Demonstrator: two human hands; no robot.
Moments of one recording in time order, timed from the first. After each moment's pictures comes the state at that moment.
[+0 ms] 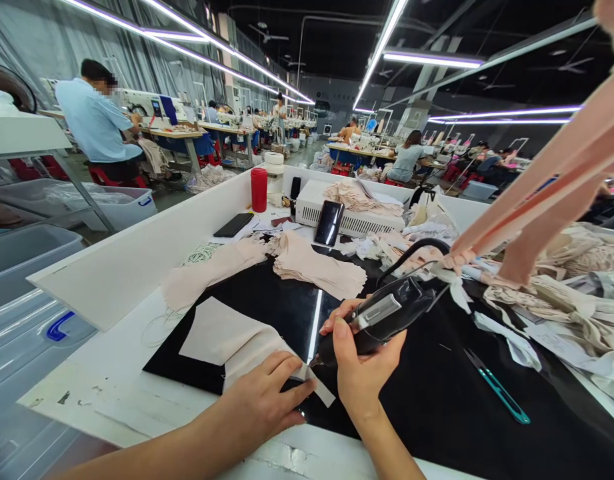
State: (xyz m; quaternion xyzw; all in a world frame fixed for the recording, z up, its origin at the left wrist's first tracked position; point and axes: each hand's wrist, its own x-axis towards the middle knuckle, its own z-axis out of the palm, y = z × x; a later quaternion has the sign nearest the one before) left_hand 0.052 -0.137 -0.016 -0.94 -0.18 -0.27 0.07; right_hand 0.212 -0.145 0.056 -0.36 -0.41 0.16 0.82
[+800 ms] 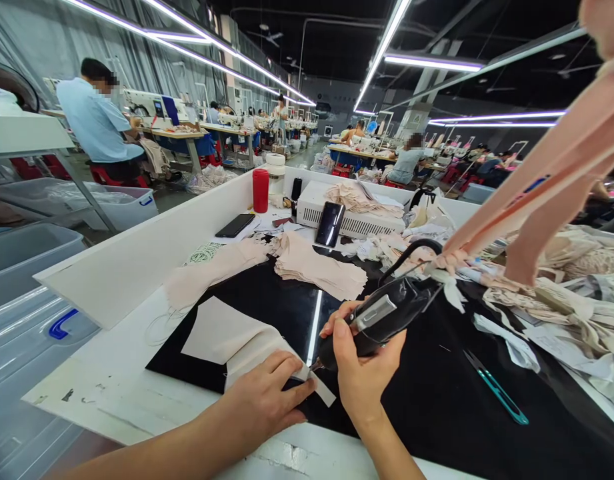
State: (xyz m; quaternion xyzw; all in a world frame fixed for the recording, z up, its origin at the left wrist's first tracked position) left_hand 0.051 -0.136 -0.019 -0.95 -0.18 -0.25 0.06; right_hand 0.210 -0.150 0.058 -0.37 -0.41 0.16 0.82
